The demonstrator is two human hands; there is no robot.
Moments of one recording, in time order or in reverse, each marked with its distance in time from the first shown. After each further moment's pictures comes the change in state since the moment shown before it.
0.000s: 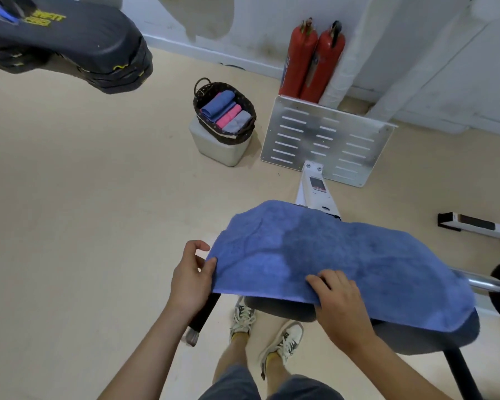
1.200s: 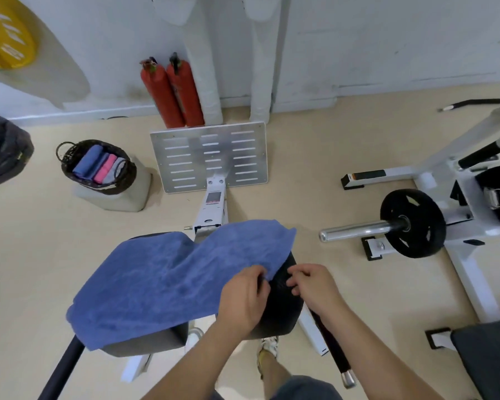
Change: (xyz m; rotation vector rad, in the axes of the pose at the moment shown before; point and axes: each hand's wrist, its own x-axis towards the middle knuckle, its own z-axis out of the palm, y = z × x) left_hand -0.135 0.151 0.343 0.655 -0.324 0.682; right_hand -0.107 0.230 -0.089 1.086 -0.081 1.190
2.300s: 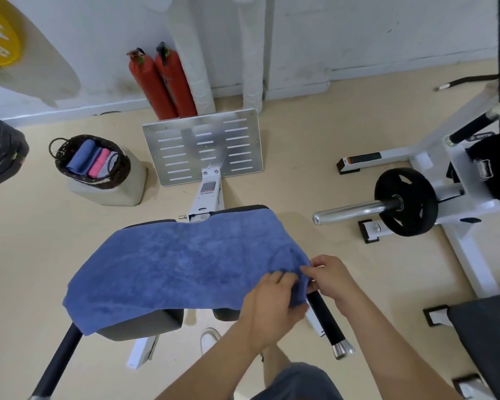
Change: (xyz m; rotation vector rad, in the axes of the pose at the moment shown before) left_hand -0.042 0.051 0.033 0.062 -0.236 0.208; right_hand -0.003 0.045 -0.044 0.065 -0.028 0.041
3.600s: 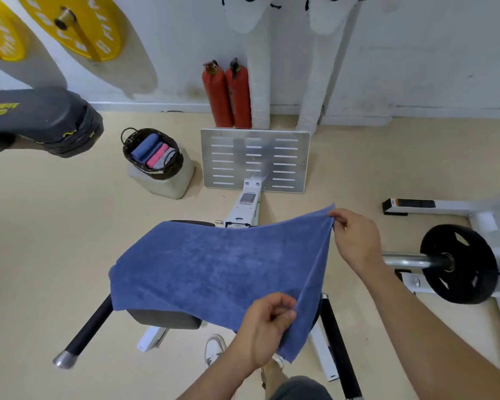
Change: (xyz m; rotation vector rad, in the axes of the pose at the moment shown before) left_hand -0.030 -0.008 -0.048 -1.051 0.135 -0.400; right_hand 0.069 -0.115 -0.002 -0.589 0.314 -0.714
